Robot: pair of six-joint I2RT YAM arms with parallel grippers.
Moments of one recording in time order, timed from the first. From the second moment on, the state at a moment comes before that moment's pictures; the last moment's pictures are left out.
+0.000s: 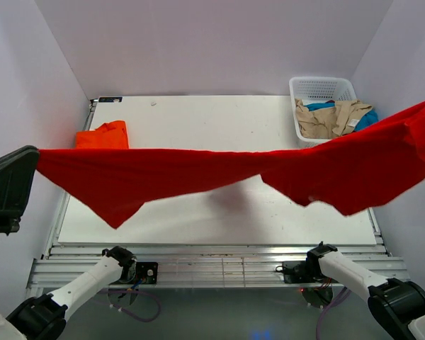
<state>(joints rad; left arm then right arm) -0.55 0.74 1.99 -0.53 0.13 -0.38 0.39 0.97 2.34 -0.67 -0.09 0.14</state>
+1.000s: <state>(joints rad) -0.50 1.10 1.14 -0.12 -0.47 -0.23 0.35 1.55 1.81 -0.30 0.08 -0.01</state>
